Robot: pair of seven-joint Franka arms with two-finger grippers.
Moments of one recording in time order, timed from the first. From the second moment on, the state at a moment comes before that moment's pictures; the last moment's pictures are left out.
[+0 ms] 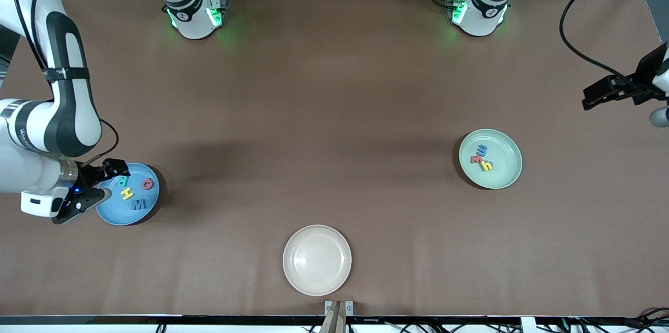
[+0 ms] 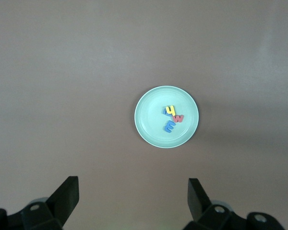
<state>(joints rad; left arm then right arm) -0.19 0.11 0.15 -1.40 0.04 1.47 -0.11 -0.03 0.53 -0.10 -1.53 0.04 1.92 -0.70</state>
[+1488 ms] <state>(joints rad) -0.14 -0.05 0.13 -1.55 0.04 1.37 -0.11 -0.02 0.07 0.00 -2.03 0.04 2.05 -0.32</state>
